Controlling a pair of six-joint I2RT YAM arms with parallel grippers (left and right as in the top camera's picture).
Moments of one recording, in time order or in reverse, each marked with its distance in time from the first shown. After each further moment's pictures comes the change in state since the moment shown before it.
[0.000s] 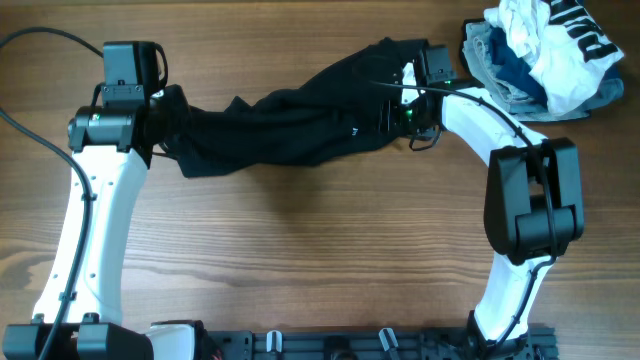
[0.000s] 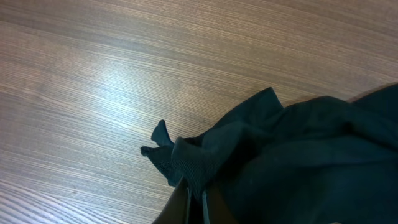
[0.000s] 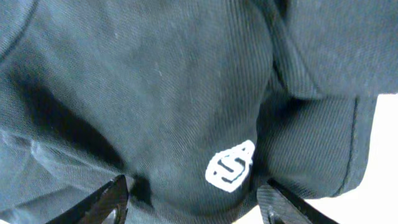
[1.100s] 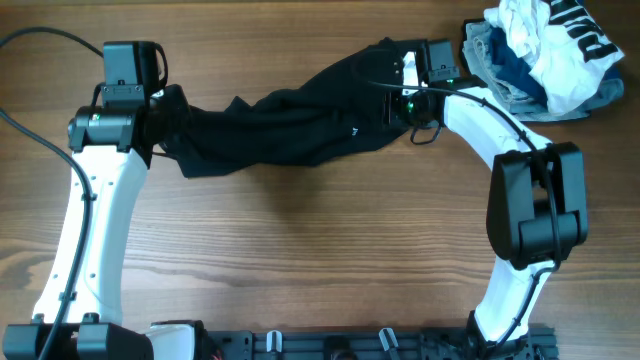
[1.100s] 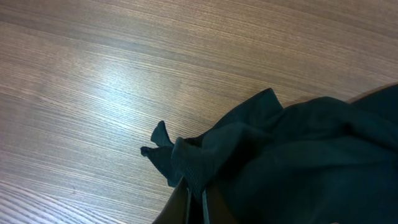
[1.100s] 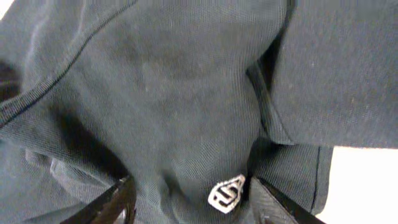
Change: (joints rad) left arm 0.000 0.000 0.000 0.002 0.000 0.000; right arm 0.003 -0.029 0.000 0.069 0.047 -0.052
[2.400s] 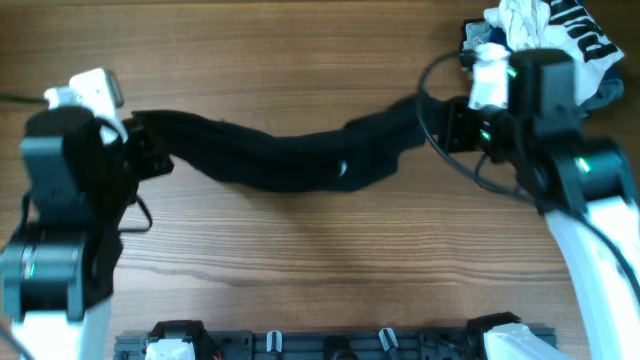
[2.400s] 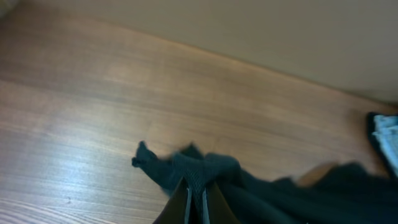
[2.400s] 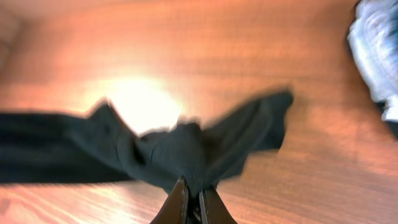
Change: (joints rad) left arm 0.000 -0.484 -0.001 -0.095 0.123 -0.004; right arm 0.001 -0.823 -0.002 -0.428 0.013 0.023
